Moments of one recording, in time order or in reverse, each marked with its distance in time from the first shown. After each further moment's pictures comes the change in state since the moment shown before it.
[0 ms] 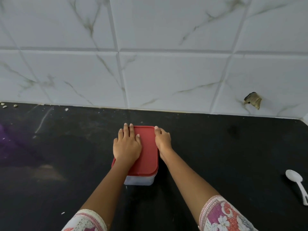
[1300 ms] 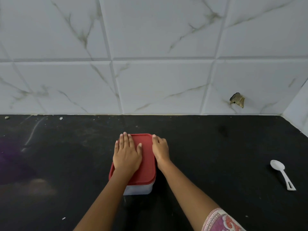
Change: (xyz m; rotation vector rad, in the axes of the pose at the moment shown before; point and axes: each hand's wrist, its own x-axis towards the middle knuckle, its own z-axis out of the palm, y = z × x) left_hand -0.033 0.005 -0.004 0.029 -0.026 0.095; right_hand -0.031 0.015 -0.012 -0.013 0.087 -0.077
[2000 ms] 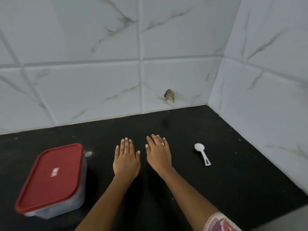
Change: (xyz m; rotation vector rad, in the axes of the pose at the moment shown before) left_hand -0.037 0.193 0.044 0.003 -0.075 0.325; right_hand -0.018 0.073 -0.207 -0.926 0.205 -0.315
